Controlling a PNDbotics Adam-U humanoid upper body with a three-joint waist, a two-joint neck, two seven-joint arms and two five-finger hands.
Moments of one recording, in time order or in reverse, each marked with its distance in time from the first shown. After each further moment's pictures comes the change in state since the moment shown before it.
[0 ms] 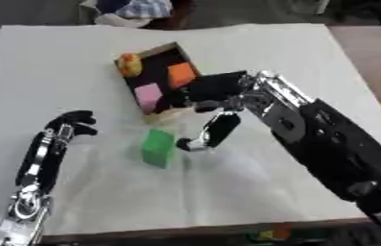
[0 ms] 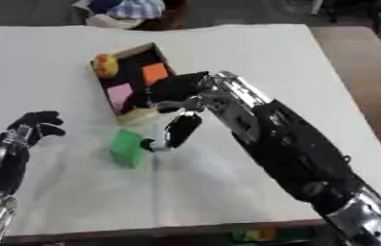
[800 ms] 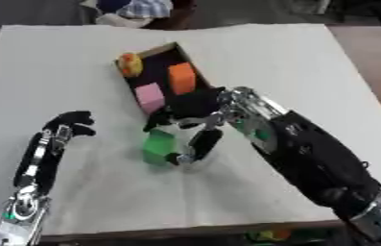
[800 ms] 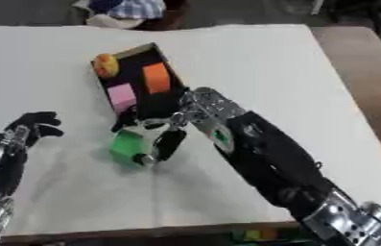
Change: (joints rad) left arm 0.000 0.000 0.000 0.000 0.000 0.000 0.000; right arm 0.001 0.077 -0.013 0.130 0.120 -0.064 -0.061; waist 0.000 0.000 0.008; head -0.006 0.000
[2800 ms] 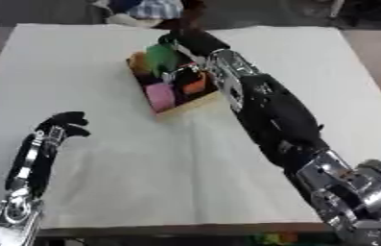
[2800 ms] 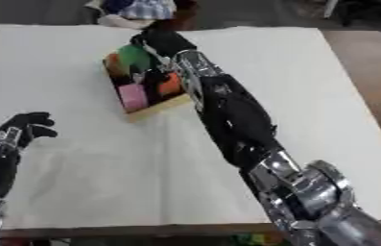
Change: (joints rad) left arm -0.016 -0.007 -0.012 -0.001 0.004 0.002 -0.012; right arm -0.262 0.173 -0.506 0.500 0.437 0.423 -0.496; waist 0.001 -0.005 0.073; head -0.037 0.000
